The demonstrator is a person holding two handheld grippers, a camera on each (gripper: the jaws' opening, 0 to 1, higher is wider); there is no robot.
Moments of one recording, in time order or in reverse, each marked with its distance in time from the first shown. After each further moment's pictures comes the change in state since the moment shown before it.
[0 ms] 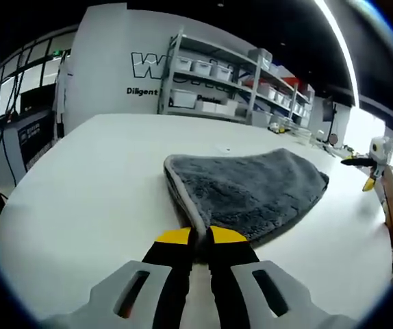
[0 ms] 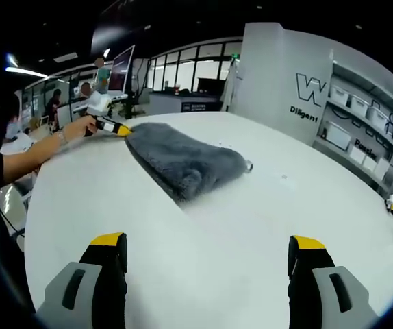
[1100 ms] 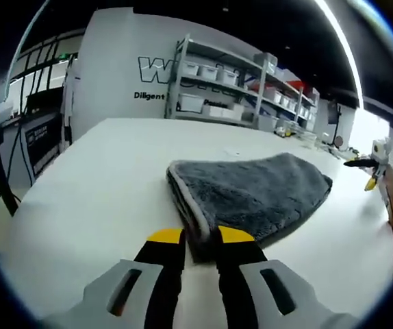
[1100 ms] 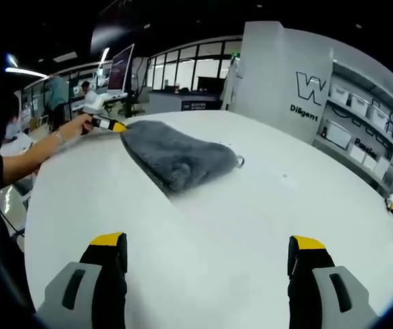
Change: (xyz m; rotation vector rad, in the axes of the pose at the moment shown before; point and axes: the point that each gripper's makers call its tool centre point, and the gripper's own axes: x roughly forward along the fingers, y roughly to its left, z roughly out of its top) left arm -0.020 0.021 0.004 0.012 -0.037 0.044; right arm 0.002 0.000 -0.001 0.002 0.010 -0.002
